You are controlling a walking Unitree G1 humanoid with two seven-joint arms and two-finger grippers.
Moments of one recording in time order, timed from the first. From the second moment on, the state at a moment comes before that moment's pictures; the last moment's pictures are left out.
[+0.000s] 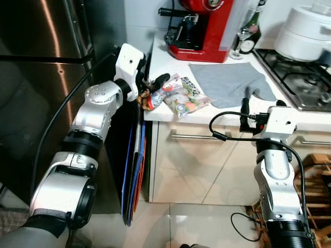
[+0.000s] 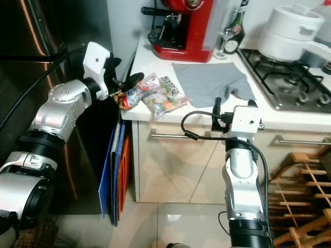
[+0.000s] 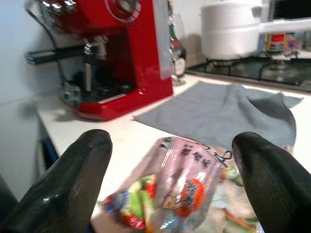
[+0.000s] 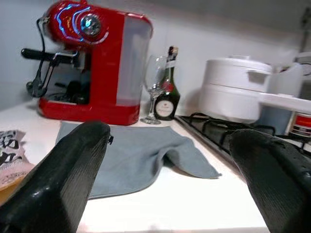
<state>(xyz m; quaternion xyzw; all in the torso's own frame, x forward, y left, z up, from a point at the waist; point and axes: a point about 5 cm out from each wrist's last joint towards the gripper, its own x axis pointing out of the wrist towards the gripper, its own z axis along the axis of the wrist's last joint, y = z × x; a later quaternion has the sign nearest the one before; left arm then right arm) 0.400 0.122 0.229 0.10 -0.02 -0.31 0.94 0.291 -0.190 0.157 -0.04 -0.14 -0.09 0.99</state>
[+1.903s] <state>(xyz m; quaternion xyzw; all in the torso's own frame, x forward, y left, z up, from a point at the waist) 0.399 0.113 0.182 0.09 0.13 -0.39 0.91 0.266 -0.180 0.147 -0.05 -0.09 -0.05 0.99</state>
